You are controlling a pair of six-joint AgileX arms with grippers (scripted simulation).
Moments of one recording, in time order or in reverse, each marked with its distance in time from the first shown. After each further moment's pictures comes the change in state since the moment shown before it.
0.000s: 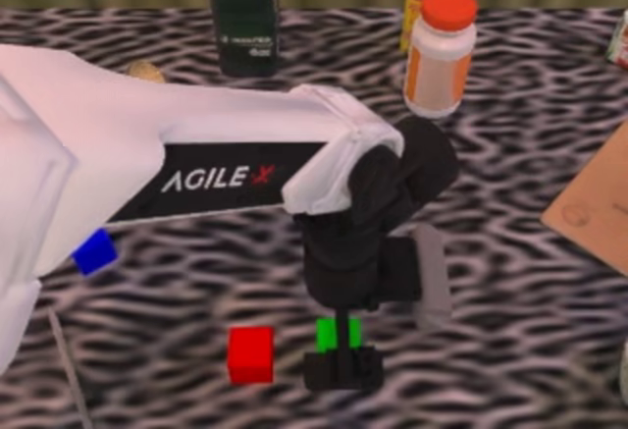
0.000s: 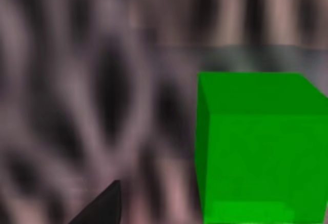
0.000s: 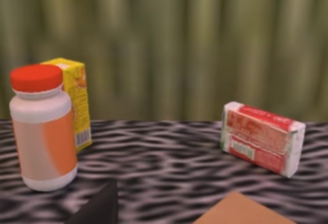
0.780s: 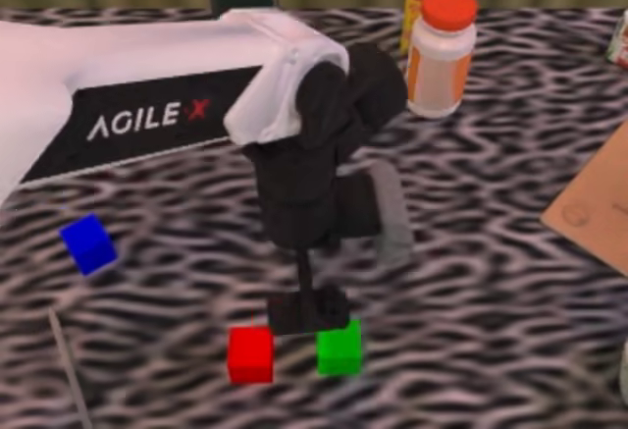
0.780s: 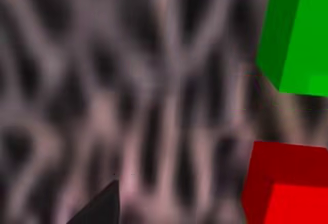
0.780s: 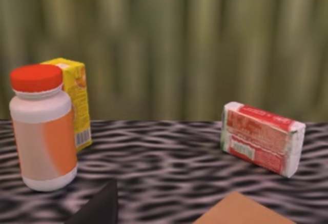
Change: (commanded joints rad) left arm 0.117 -0.060 0.063 -0.123 -0.002 0.026; right arm 0.000 0.000 0.000 0.000 0.000 0.000
